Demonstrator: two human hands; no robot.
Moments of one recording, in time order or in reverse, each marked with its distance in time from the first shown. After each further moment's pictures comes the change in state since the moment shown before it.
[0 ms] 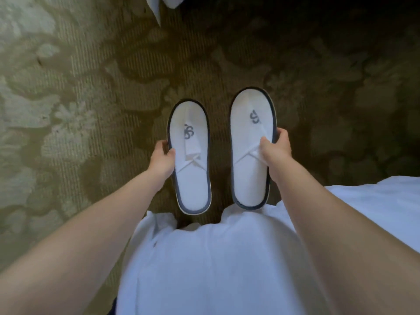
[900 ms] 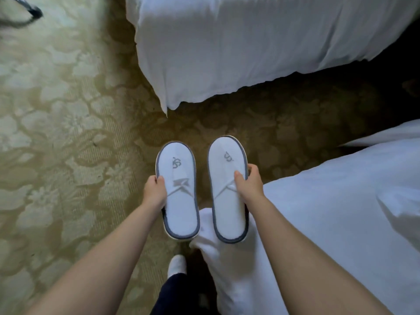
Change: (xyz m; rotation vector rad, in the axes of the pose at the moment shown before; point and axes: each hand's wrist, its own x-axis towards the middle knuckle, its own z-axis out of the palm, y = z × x) left_hand -0.283 0.083 -0.181 0.024 0.043 0.207; right_hand -0.348 -0.067 -0.080 0.063 0.090 -0.201
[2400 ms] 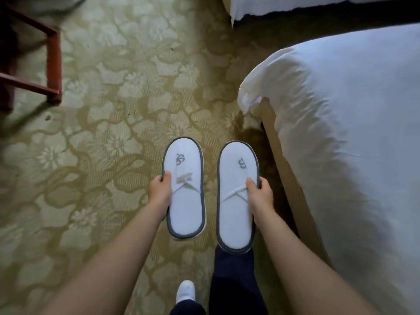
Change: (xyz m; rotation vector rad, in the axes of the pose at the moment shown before) left_hand -0.400 -0.537 -0.255 -0.221 0.105 -0.134; right_hand -0.568 0.407 0.131 0.185 -0.144 0.158
